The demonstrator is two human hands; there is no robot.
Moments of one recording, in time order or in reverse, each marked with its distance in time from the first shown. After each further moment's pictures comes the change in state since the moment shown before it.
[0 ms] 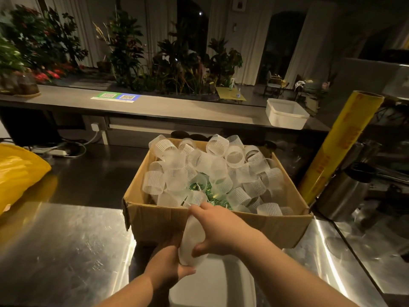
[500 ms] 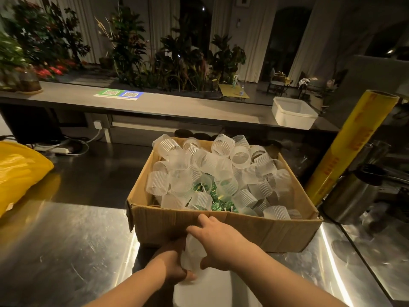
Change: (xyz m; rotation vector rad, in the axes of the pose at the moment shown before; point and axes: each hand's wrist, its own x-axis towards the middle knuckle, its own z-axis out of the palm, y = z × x) left_hand 0.020 0.005 -0.017 0.229 -0.187 -0.140; right_hand 0.016 0.003 0.039 -0.134 -0.135 -0.066
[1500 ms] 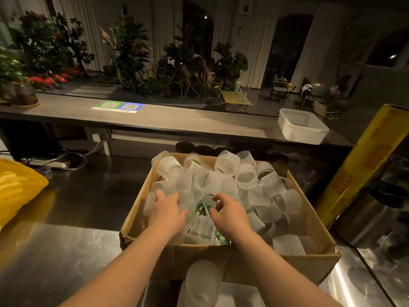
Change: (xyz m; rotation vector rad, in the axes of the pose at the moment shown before) left_hand 0.043 0.056 -0.139 -0.048 0.626 -0.097; right_hand 0.084 0.077 -0.028 0.655 0.449 0.545
